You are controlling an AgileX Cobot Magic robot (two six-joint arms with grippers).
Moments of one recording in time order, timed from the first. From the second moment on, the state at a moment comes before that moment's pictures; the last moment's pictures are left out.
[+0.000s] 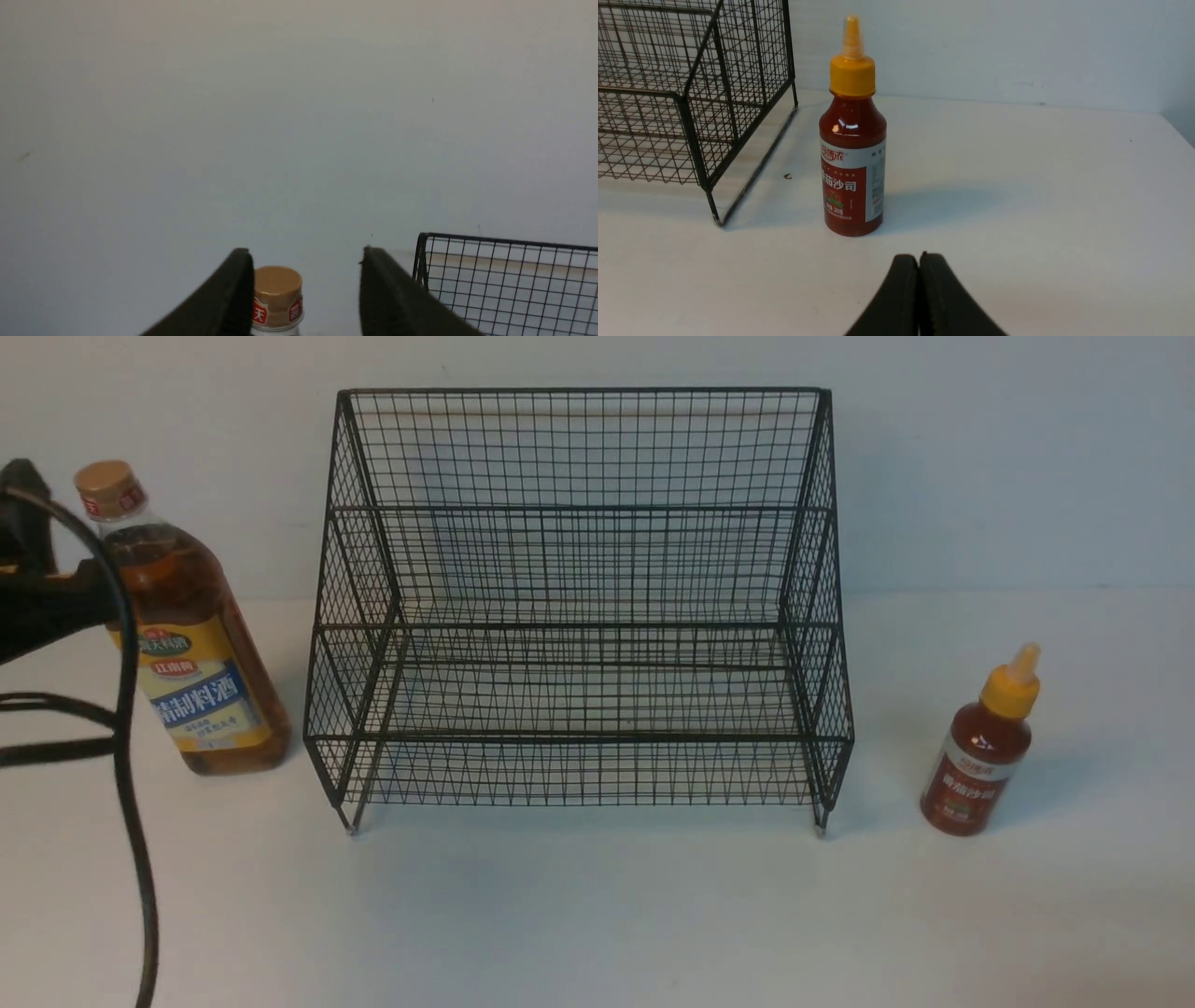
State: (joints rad) right arm 0.02 -0.01 0.02 0.00 0.37 -0.04; left arm -0.09 1.05 -0.48 -0.35 -0.66 0.19
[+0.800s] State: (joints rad) right arm 0.02 -0.01 0.02 0.00 0.37 -0.04; left arm -0.01 1.48 -0.81 -0.49 -0.55 0.30
